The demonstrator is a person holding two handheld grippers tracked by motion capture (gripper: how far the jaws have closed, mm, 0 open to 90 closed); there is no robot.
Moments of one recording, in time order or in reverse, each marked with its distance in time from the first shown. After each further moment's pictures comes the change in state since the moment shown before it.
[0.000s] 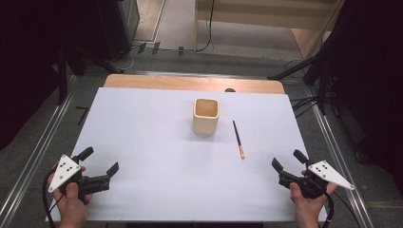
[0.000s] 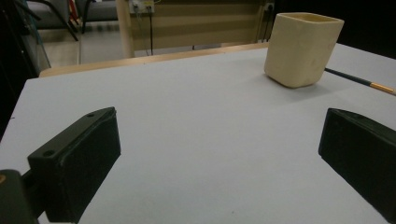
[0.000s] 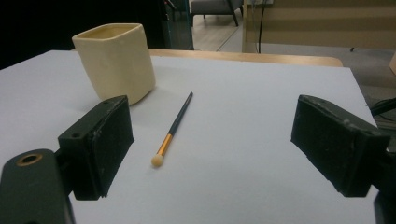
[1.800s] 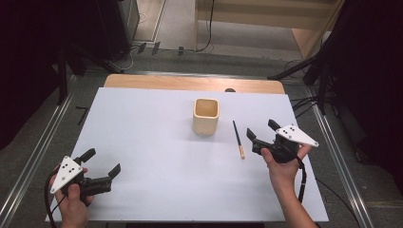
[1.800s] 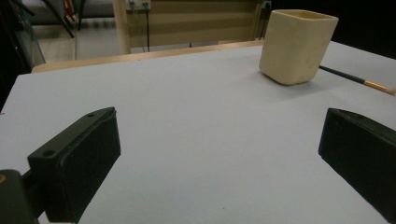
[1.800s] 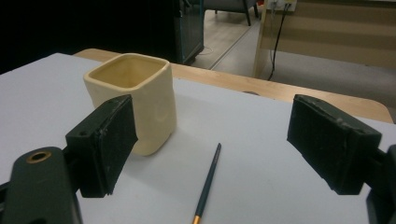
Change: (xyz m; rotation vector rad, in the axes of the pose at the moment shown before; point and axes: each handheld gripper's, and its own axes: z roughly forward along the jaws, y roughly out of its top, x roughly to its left) left arm -0.005 -0.002 0.000 0.012 -0.007 -0.006; right arm 0.044 0.068 0.080 0.040 0.029 -0.093
